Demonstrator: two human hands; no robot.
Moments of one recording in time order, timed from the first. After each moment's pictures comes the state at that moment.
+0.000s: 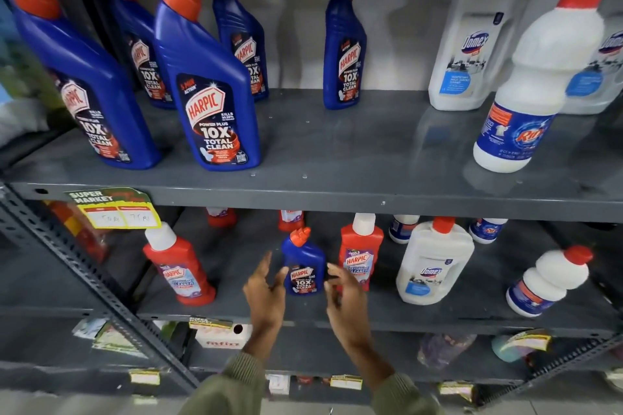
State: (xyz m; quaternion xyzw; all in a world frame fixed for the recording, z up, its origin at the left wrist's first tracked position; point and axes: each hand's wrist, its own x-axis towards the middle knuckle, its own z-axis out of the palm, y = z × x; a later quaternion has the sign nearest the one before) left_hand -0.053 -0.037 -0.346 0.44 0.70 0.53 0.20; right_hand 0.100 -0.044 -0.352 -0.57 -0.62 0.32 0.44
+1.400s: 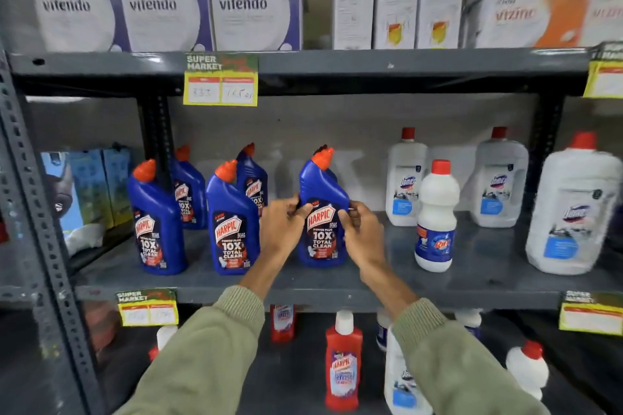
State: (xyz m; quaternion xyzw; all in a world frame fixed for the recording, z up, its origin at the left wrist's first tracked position) left_hand -0.011 -0.002 -0.019 0.61 0.54 0.58 0.09; right_hand 0.137 0.009 -0.039 -0.47 -0.59 0.23 0.62
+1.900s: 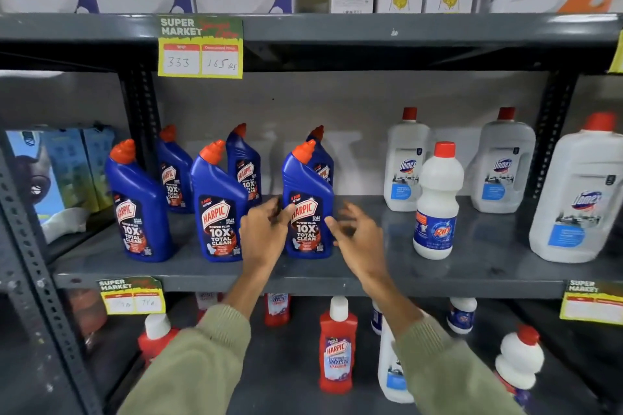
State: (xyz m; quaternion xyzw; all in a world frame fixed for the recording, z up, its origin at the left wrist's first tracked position) left_hand -0.022 -0.006 -0.058 0.57 0.54 0.62 0.08; right_hand 0.146 -0.003 -0.068 -0.44 -0.62 0.25 0.59
